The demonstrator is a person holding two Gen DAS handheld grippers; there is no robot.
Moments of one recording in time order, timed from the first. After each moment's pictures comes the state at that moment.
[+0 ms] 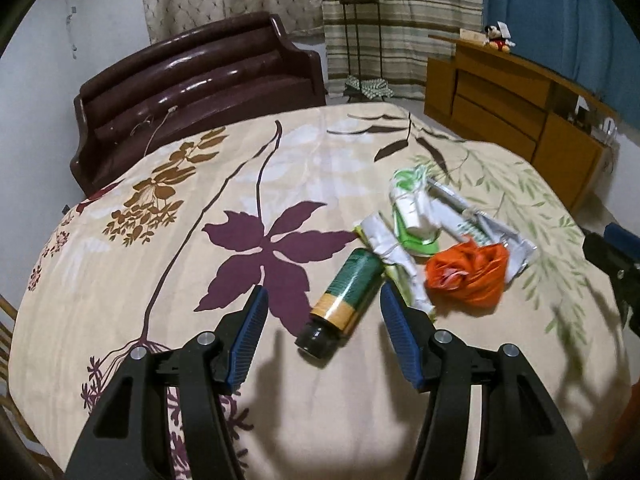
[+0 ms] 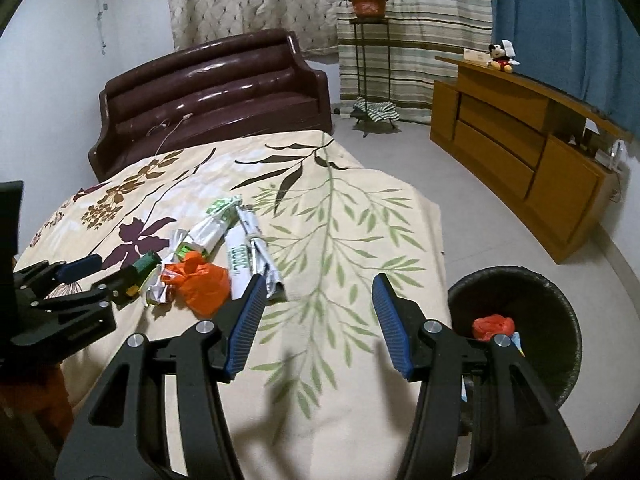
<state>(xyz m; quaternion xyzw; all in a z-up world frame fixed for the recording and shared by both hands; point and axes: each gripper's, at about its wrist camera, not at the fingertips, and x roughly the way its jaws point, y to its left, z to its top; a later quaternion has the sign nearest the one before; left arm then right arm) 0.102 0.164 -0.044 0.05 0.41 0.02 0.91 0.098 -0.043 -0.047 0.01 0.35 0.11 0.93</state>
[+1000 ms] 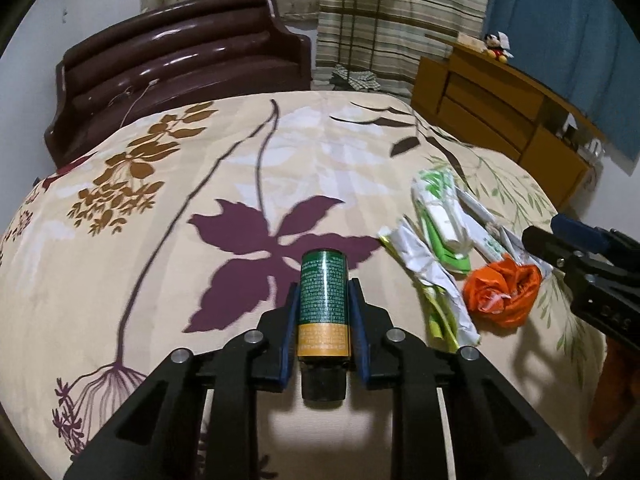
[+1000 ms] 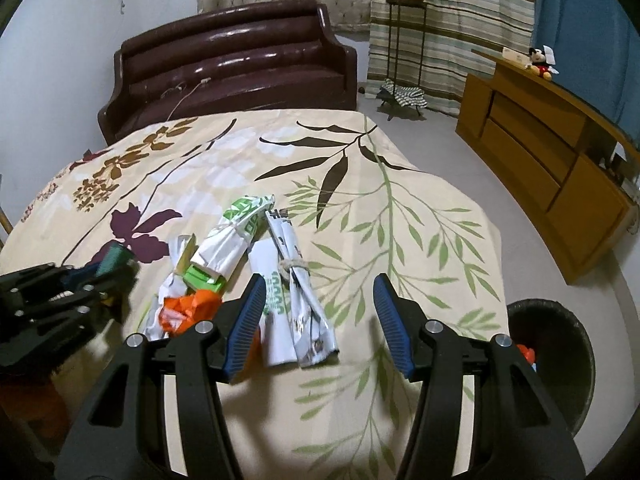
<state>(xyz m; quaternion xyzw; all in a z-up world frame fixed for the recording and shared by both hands) 0.127 0.204 -0.054 -0.02 0.43 -0.02 0.90 0.161 0.012 -0.065 -0.05 0.39 0.14 0.91</state>
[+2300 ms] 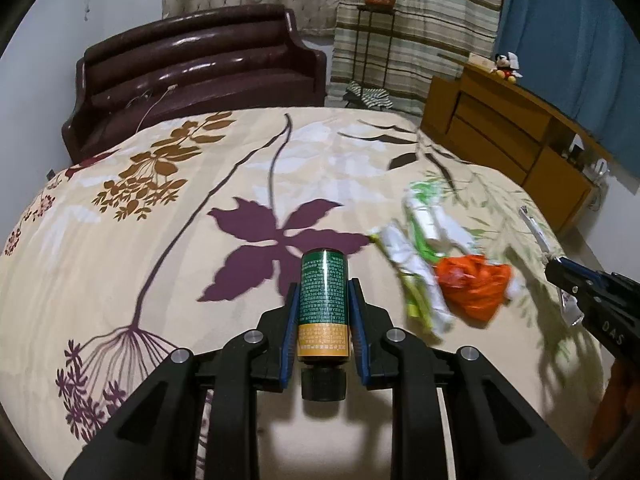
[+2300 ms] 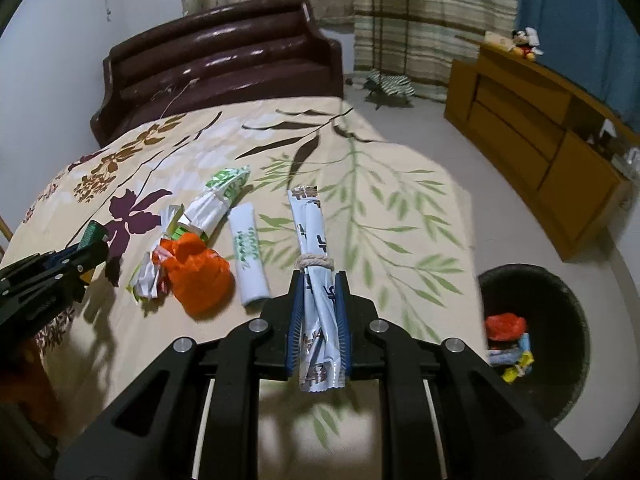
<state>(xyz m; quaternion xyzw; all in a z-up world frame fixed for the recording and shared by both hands) 0.097 0.188 -0.041 -0.03 0.40 0.00 0.92 0.121 -0.027 -0.063 -0.03 0.39 0.11 0.91</state>
